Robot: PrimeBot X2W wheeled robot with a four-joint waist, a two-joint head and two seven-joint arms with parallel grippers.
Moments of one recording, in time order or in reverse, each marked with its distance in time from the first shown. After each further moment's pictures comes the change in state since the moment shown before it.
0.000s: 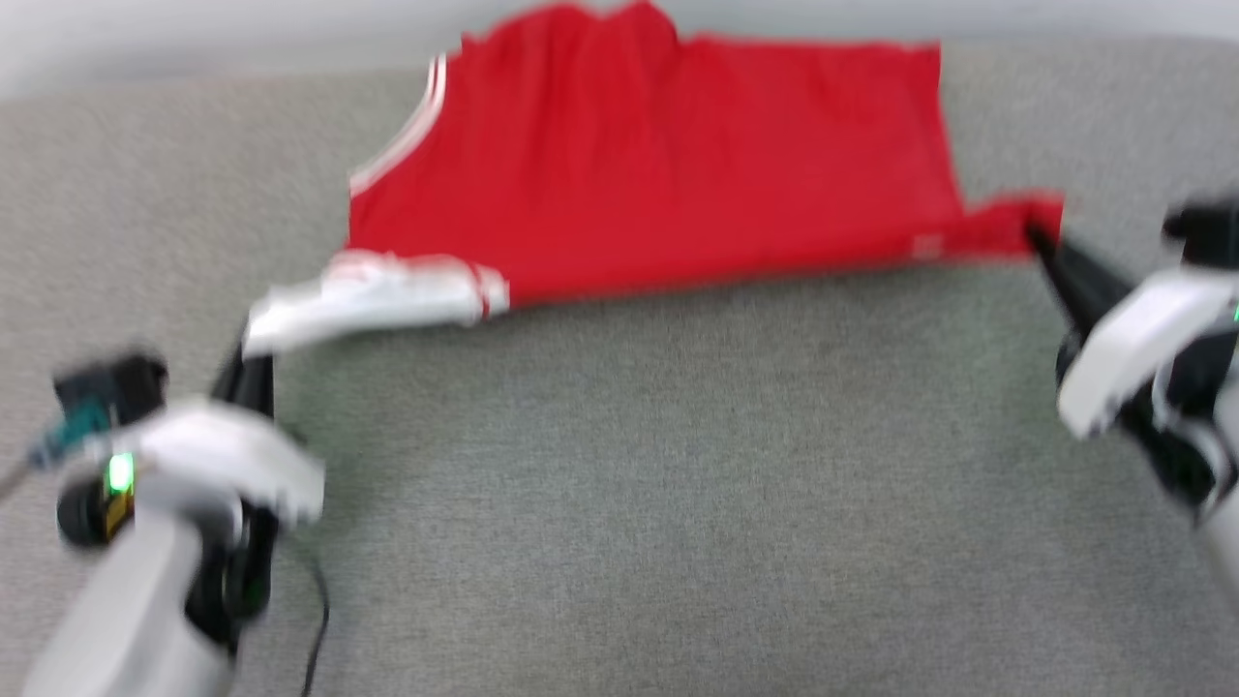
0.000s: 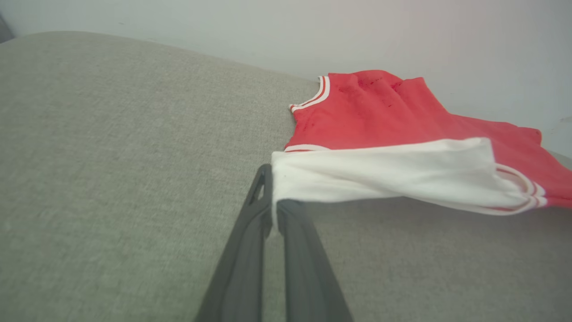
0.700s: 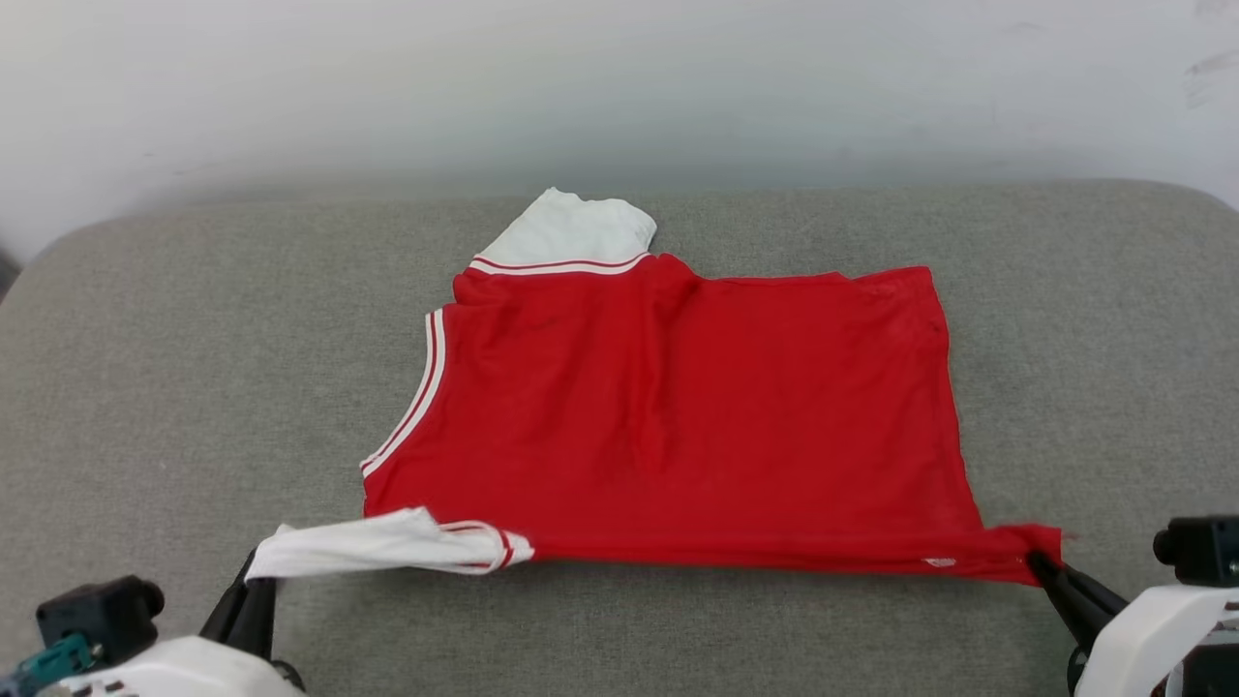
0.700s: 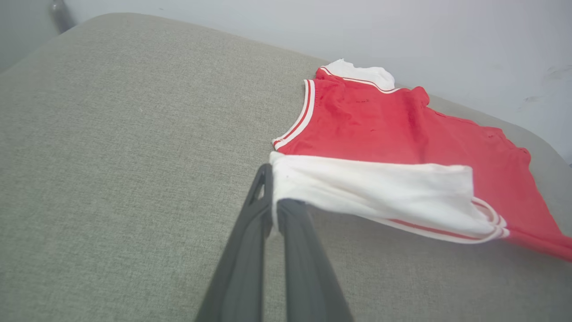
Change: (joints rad) left arm 0.653 0.169 0.056 -0.664 -0.058 0.293 0.124; right arm 0.788 0.157 -0.458 -0.528 -0.179 0.000 0.366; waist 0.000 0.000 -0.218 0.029
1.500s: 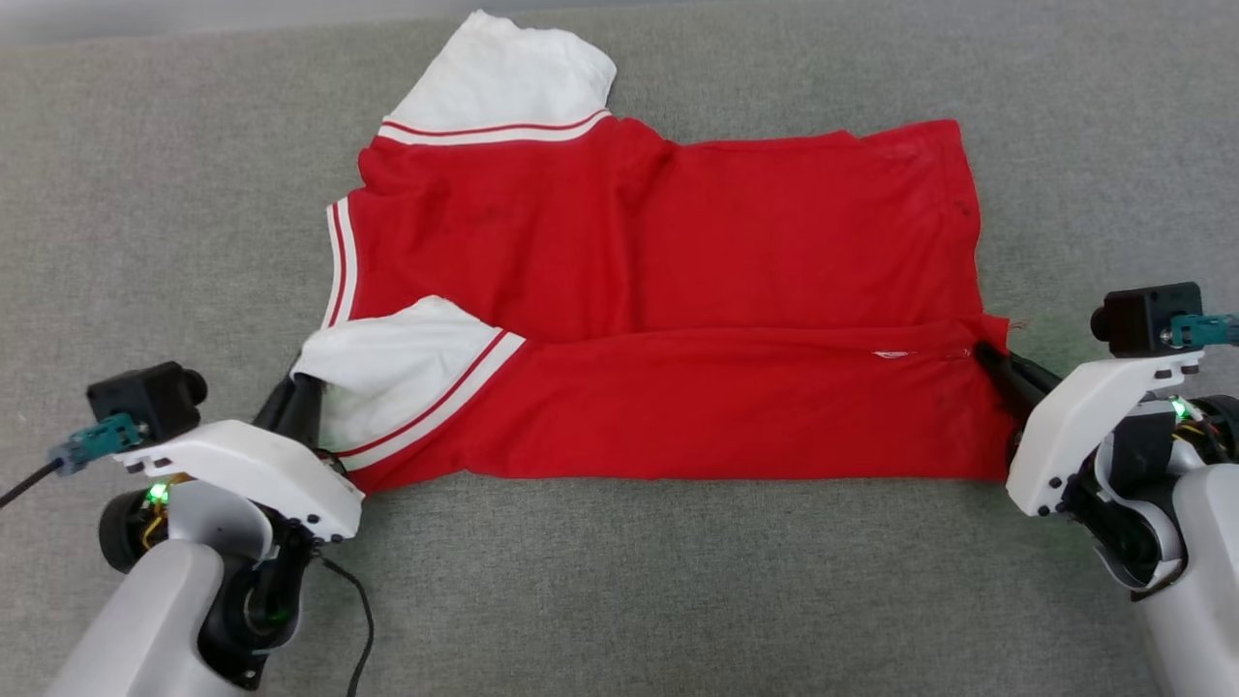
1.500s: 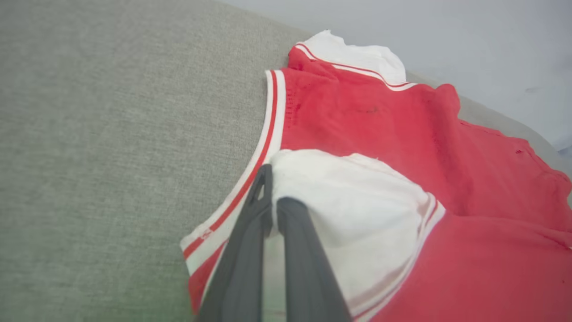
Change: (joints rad) left arm -0.479 -0.126 -0.065 0.346 -0.014 -0.192 0.018; right arm -0.465 0.057 0.093 0.234 -0.068 -0.001 0.039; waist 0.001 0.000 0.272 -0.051
